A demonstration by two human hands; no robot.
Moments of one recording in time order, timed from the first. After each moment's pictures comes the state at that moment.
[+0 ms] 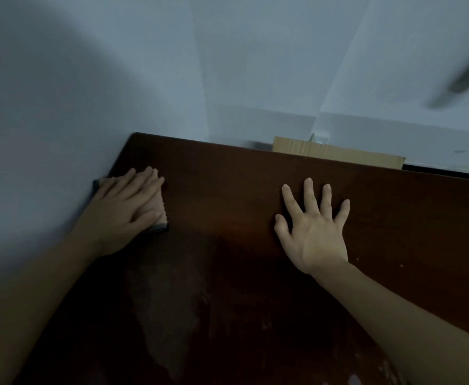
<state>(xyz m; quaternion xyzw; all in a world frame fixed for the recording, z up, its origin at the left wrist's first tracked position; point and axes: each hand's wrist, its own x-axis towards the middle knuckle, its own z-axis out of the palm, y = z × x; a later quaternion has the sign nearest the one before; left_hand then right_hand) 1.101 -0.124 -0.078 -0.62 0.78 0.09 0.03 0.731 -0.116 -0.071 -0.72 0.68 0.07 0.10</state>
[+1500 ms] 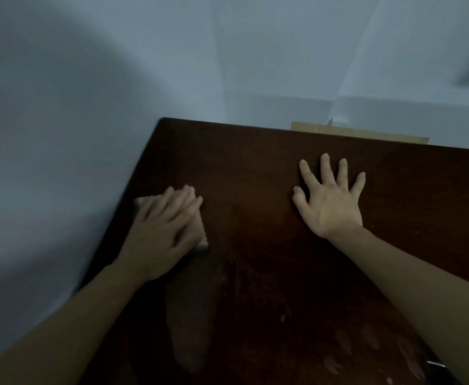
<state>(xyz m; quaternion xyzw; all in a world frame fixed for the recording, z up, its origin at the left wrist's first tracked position) 1.061 -0.031 -0.075 -0.60 0.79 0.07 0.03 0.730 -0.117 -0.074 -0.72 0.68 0.06 0.09</state>
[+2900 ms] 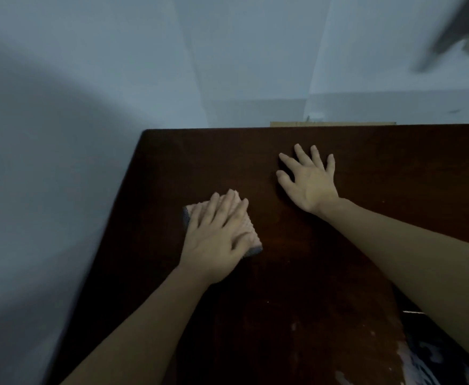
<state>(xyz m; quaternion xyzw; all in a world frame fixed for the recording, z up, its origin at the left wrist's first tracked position) 0.944 -0.020 -0.070 -0.58 0.81 0.10 0.03 0.717 -0.118 -0.064 -0.72 0.68 -0.04 0.17</state>
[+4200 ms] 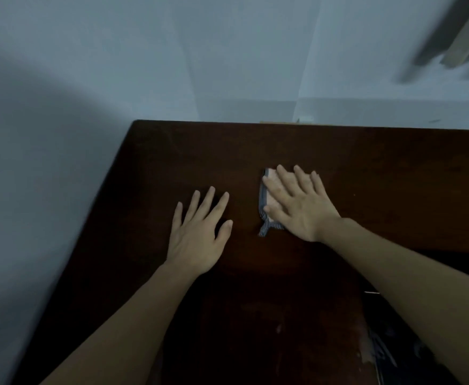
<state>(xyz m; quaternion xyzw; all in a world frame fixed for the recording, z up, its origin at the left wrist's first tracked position) 0.926 0.006 -0.065 -0.65 0.74 0.16 -0.01 0.683 -0.048 -0.061 -0.81 0.57 0.12 0.11</state>
